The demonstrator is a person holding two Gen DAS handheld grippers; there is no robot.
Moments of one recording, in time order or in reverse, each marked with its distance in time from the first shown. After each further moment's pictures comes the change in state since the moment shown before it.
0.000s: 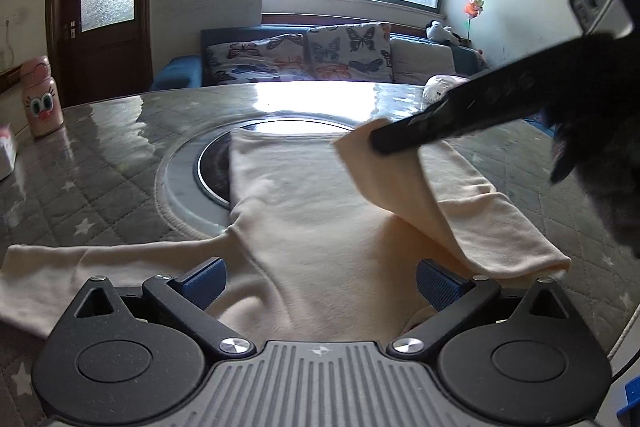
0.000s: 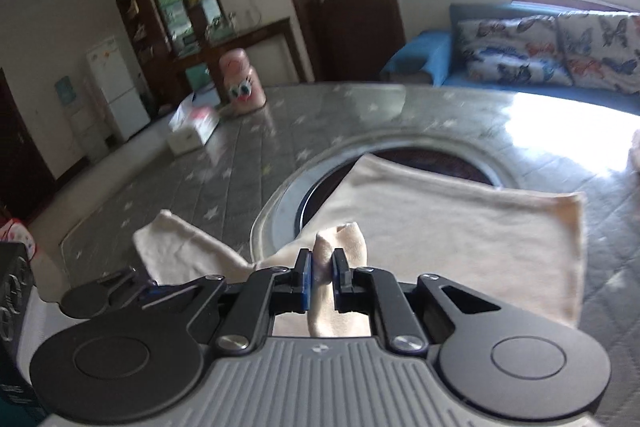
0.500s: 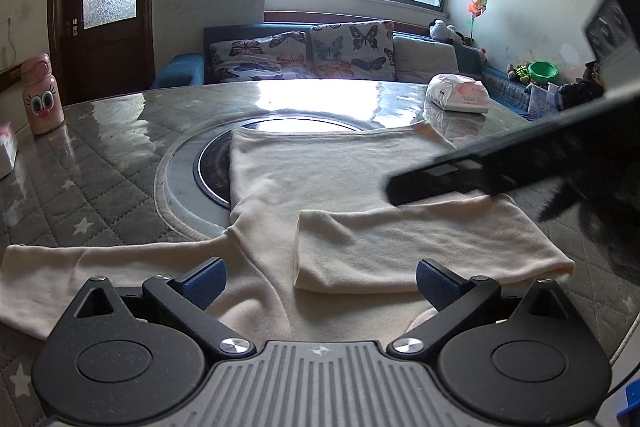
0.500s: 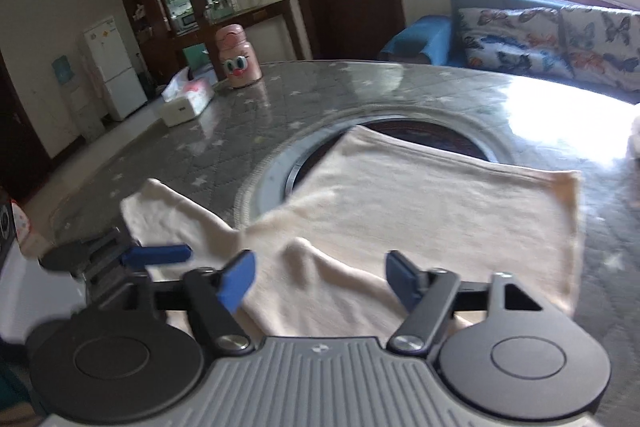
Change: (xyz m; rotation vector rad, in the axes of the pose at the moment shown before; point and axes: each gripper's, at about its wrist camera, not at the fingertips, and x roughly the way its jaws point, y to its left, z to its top) left arm 0.006 -0.004 0.005 -0.001 0.002 0.000; right arm 0.003 -0.011 -0.026 -0.035 0.033 -0.049
